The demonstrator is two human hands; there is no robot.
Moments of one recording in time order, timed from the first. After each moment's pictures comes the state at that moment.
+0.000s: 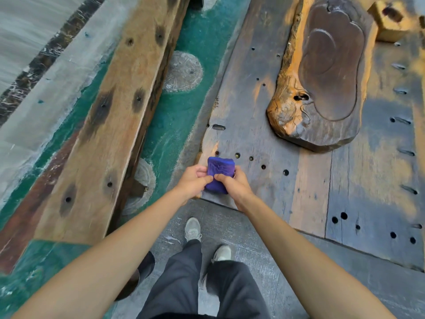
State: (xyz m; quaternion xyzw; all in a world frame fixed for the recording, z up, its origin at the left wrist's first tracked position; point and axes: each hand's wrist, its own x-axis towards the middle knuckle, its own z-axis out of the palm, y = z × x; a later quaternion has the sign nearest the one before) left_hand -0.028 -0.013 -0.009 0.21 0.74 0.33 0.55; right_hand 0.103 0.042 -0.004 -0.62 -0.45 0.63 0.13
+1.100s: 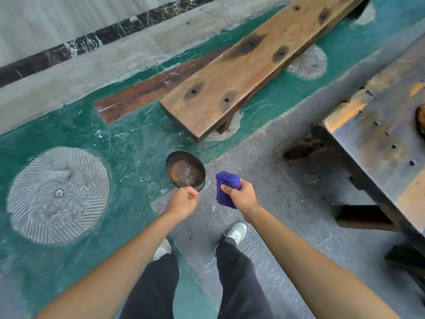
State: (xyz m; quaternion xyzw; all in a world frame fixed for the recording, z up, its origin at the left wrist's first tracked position) left_hand 0.011 -0.588 -0.089 0.03 0.85 0.33 0.40; right_hand 0.092 -0.408 -0.075 -0.47 -0.65 0.60 -0.08
